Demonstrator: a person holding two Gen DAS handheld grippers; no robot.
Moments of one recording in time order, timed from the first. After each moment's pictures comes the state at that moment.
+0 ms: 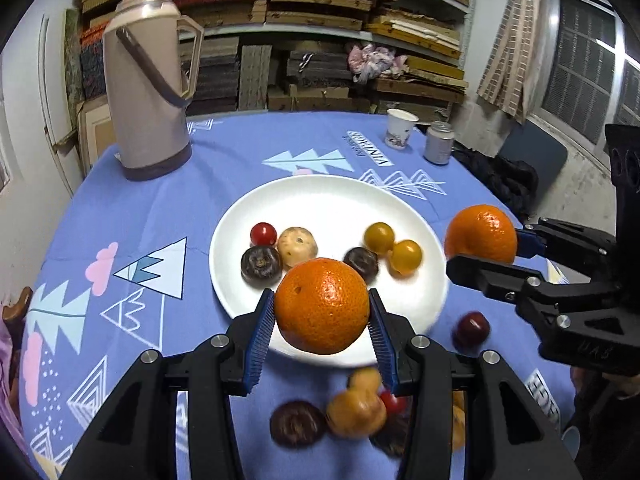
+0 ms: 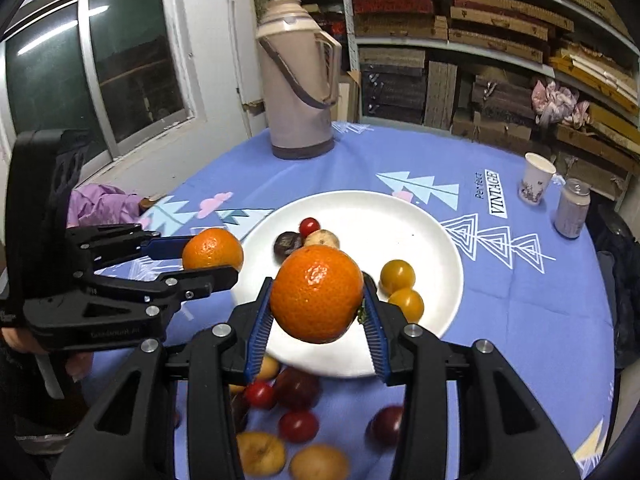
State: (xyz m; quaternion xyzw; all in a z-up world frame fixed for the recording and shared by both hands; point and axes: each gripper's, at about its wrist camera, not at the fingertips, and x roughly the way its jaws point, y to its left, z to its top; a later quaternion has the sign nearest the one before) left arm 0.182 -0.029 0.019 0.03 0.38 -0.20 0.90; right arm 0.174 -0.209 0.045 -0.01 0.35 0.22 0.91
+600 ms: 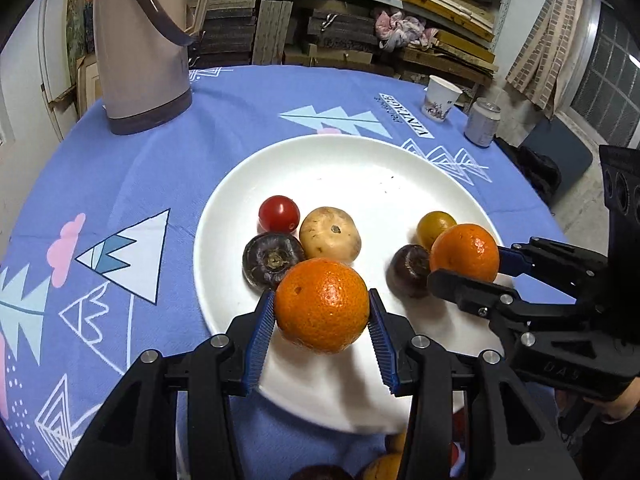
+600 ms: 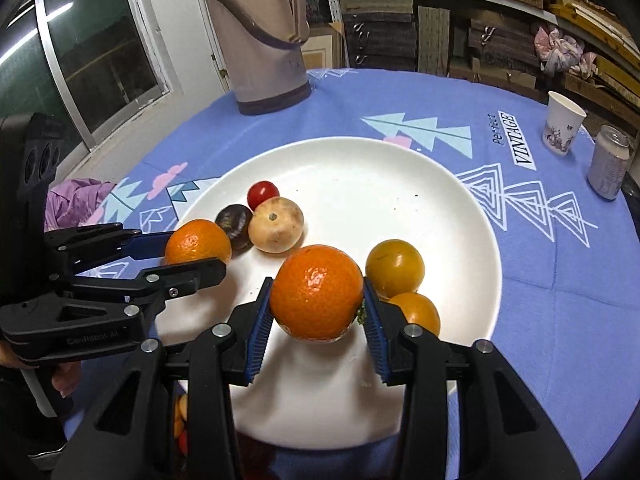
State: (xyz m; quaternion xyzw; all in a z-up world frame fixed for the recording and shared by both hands) left arm 0.253 -0.030 -0.035 0.01 0.44 -0.18 0.88; right arm 0.255 -0.204 -0.027 0.01 0.43 0.21 0.88
